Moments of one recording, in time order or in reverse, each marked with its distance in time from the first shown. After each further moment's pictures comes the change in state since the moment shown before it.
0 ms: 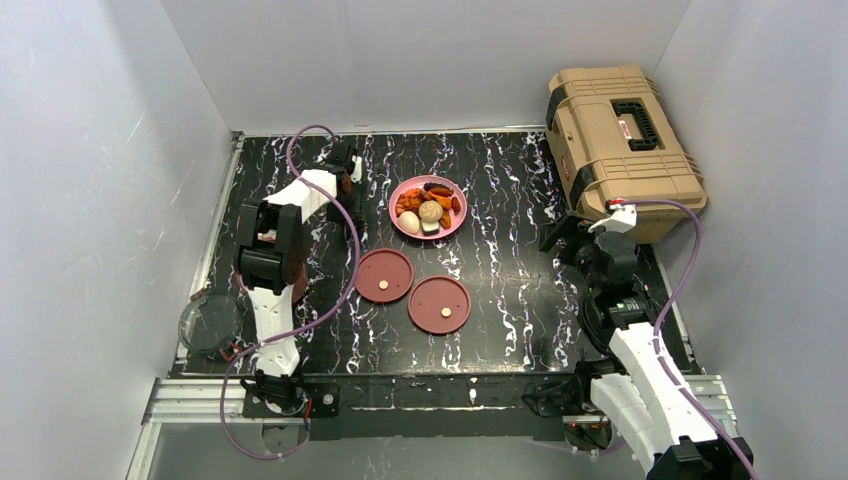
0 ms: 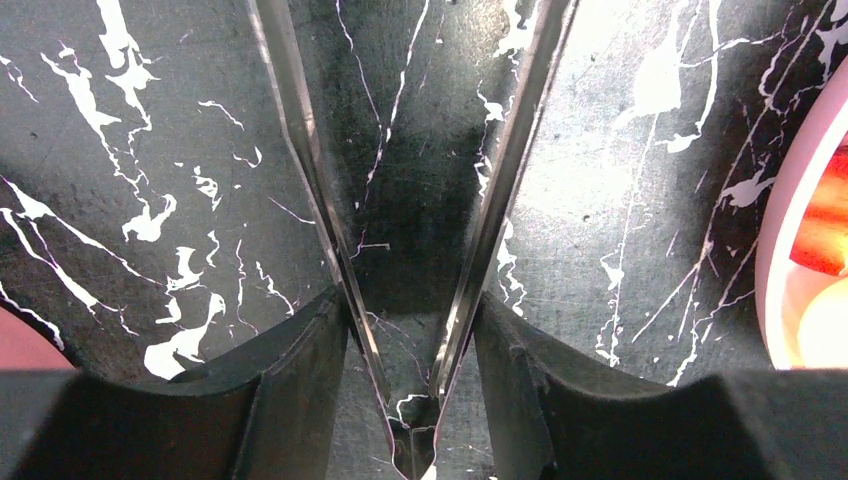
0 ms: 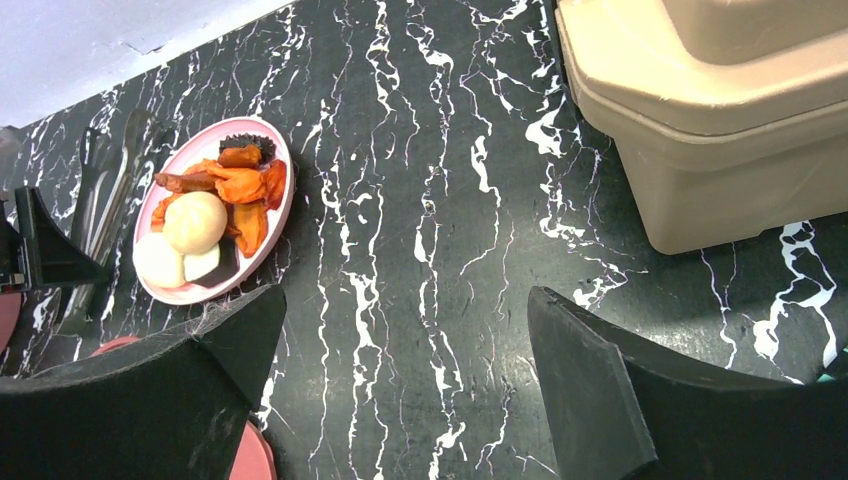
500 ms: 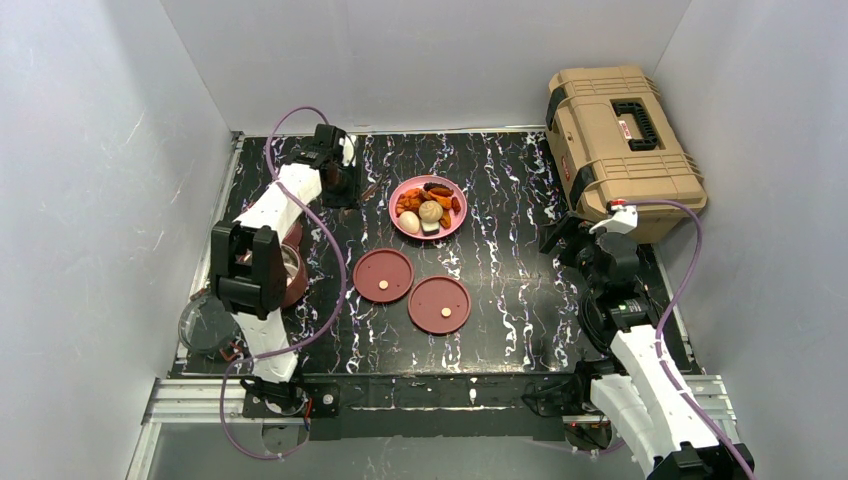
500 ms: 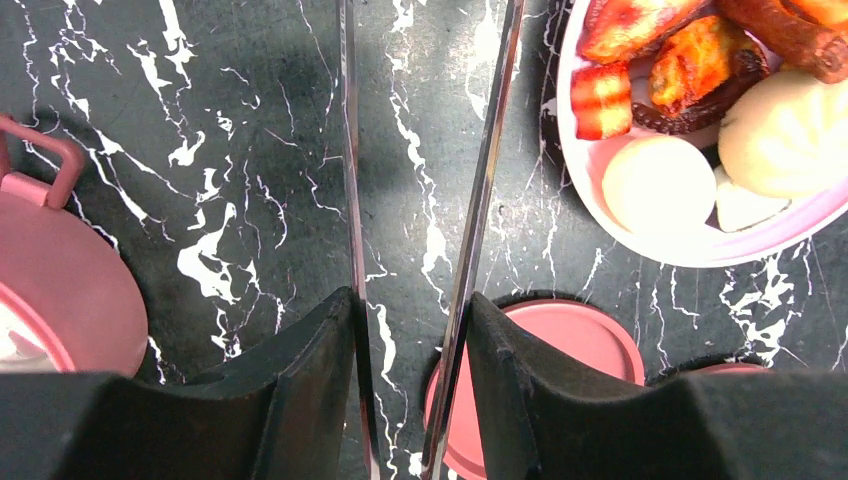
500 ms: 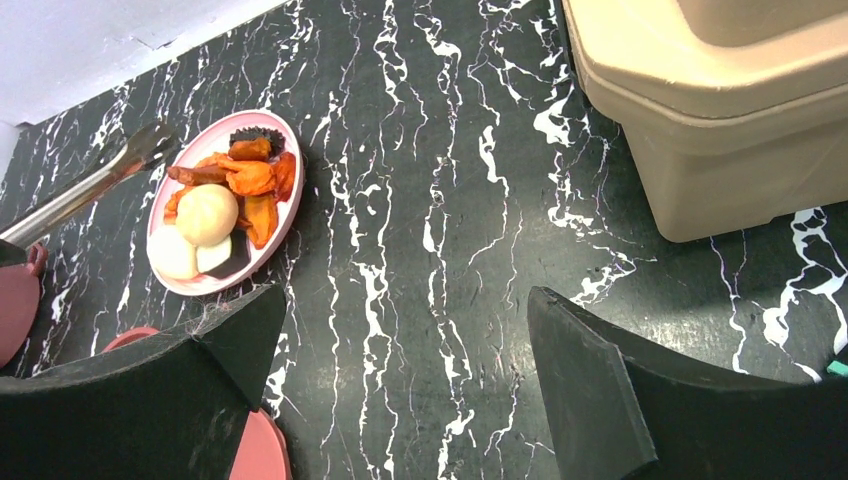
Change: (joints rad) left arm 0.001 -0.218 -0.002 -0.095 0.108 0.003; right arm 0.000 -0.022 0.010 -0.037 -0.013 0.016
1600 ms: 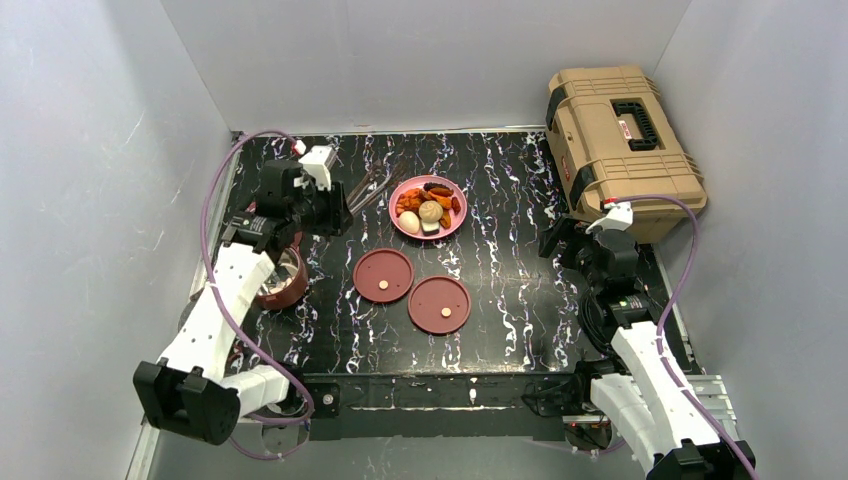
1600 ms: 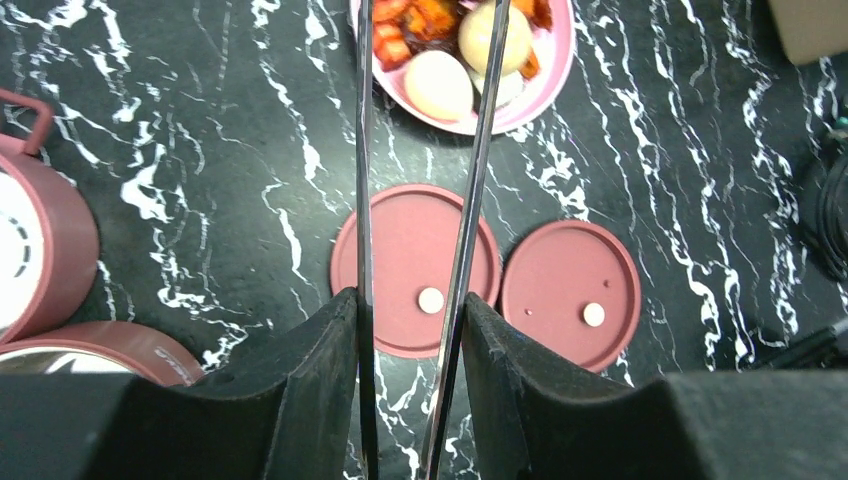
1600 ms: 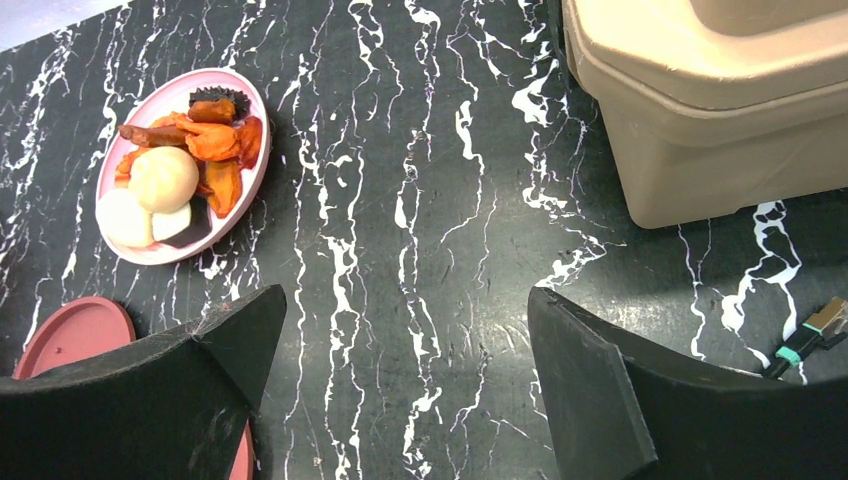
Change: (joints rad) left arm -0.014 -0.687 -0.367 0.049 0.181 -0.005; right arm 0.000 0.019 0.032 -0.086 -0.009 -0.074
